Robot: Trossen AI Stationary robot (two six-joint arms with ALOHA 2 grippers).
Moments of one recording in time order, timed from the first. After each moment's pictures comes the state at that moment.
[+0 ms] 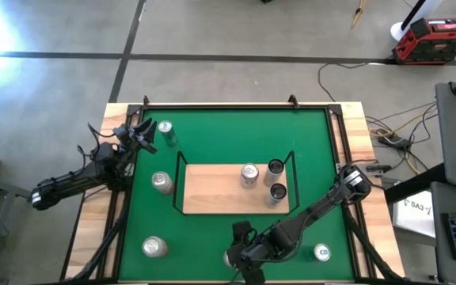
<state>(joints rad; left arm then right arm) 0.35 0.02 0.02 0.27 -0.57 -0.23 0.58 2.09 1.81 -0.66 0.12 0.32</state>
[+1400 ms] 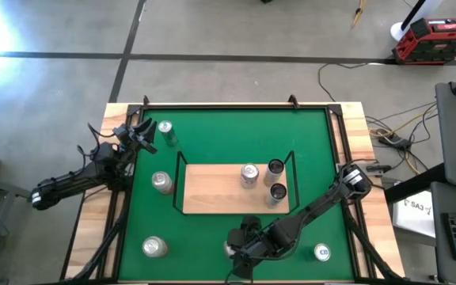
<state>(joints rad) 0.35 0.02 0.02 0.27 -0.57 -0.23 0.57 2.09 1.78 -0.69 0.24 0.78</state>
